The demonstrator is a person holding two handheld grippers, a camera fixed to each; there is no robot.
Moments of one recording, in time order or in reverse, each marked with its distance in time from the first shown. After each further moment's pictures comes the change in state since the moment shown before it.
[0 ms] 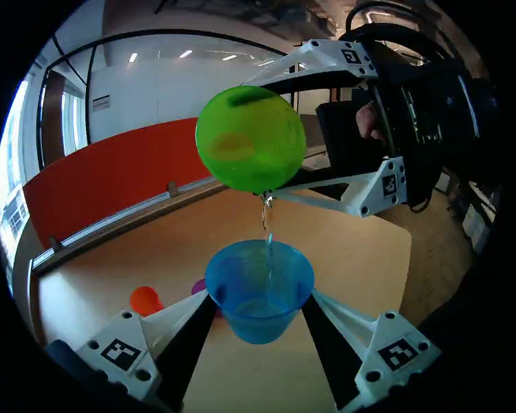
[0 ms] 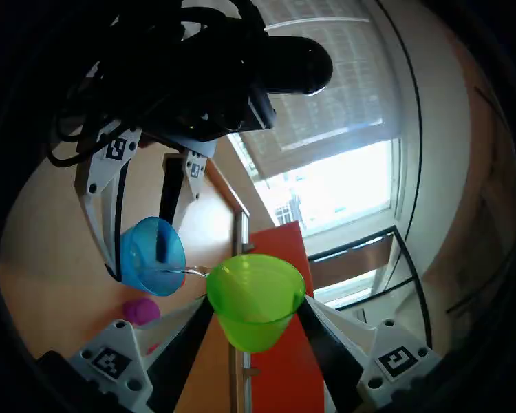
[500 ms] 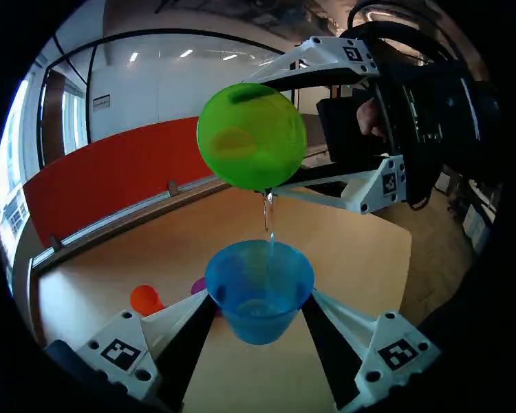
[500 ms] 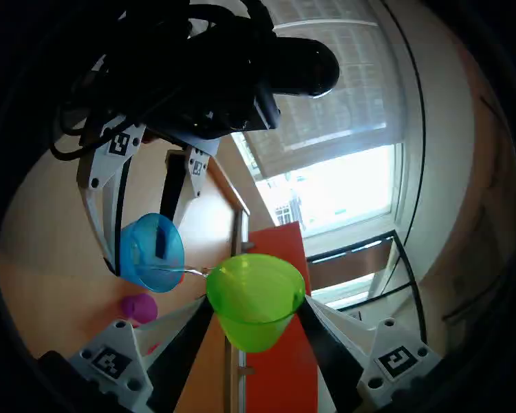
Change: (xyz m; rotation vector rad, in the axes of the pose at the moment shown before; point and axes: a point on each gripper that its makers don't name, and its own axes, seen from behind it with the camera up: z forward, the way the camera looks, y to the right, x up) left arm -0.002 0.000 0.000 0.001 -0.001 -0.002; right arm 0.002 0.001 0.003 0.002 -0.006 -0.035
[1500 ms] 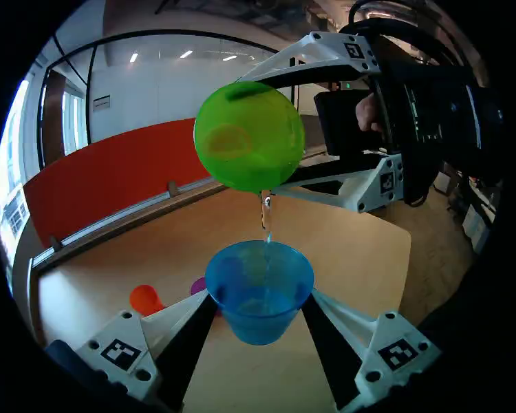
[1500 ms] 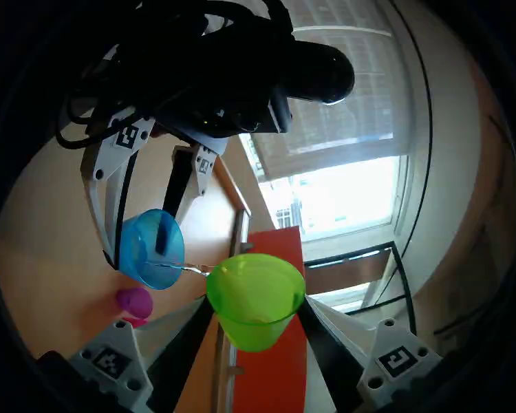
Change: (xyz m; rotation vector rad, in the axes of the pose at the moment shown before) left arm 0.000 0.002 -0.004 0.000 0.004 0.000; right arm 0.011 0.000 0.008 0.004 0.004 -0.069
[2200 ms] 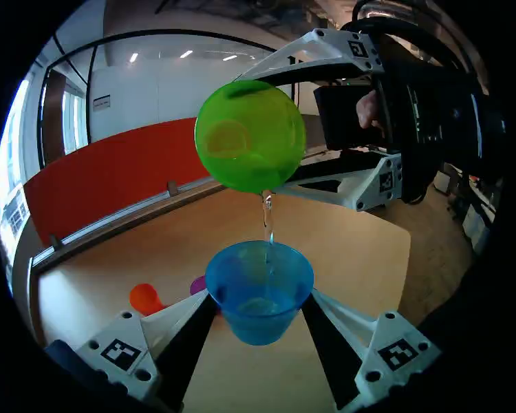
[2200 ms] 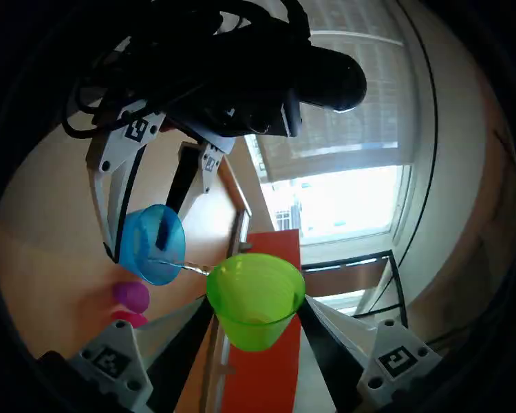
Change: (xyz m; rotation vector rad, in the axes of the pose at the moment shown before) left arm -0.001 0.001 -0.001 0.000 0.000 -0.002; right arm -0.001 -0.005 0.006 -0.002 0.001 -0.062
